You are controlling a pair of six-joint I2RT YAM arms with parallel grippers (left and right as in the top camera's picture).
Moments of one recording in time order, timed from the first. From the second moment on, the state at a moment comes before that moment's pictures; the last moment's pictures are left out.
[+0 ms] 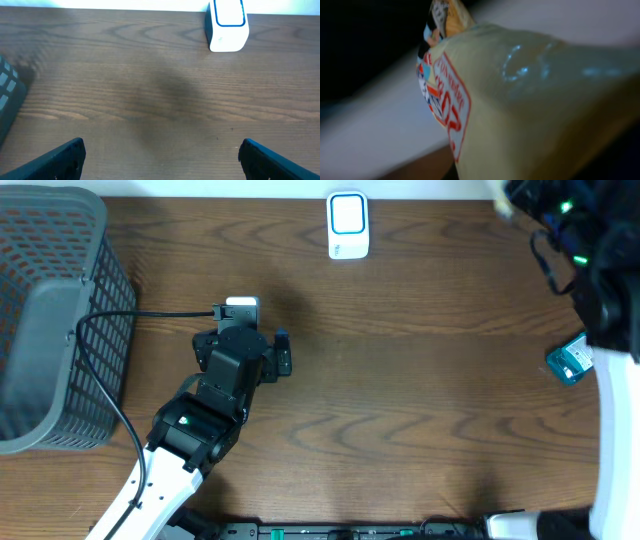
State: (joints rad) left arm -0.50 1.06 0.86 -0.44 -0.35 -0.33; right arm 0.13 1.56 2.08 -0.96 0.25 0.61
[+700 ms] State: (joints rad) left arm -0.50 1.06 0.86 -0.44 -0.35 -0.33; right arm -0.30 2.15 2.06 -1.46 0.78 0.66
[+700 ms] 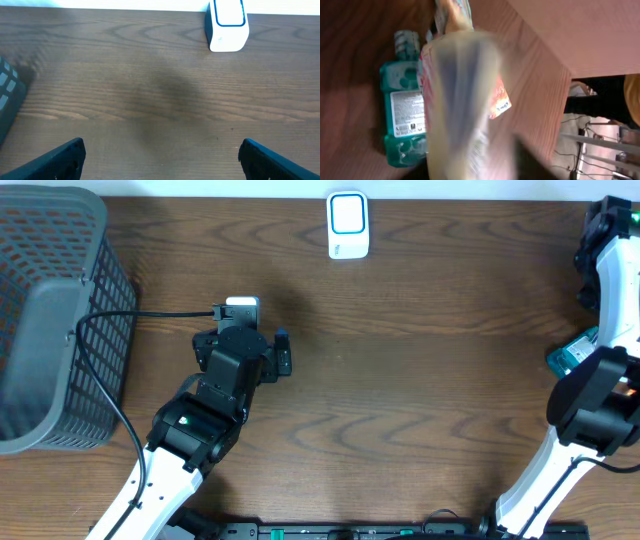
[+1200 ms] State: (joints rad) left arm -0.50 1.06 0.86 -0.44 -0.35 -0.33; right arm -0.25 1.54 2.09 -1.43 0.23 0.48
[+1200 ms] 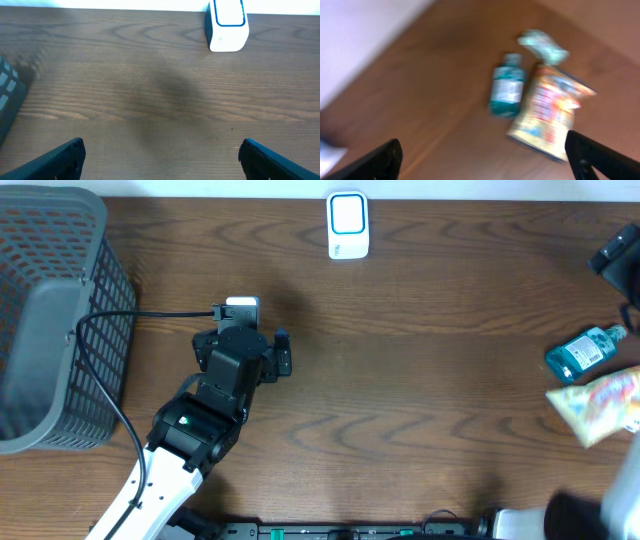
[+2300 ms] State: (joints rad) left arm -0.50 1.06 0.86 -0.44 -0.35 -0.33; right arm -0.22 0.37 1.31 -0.97 -0.04 0.20
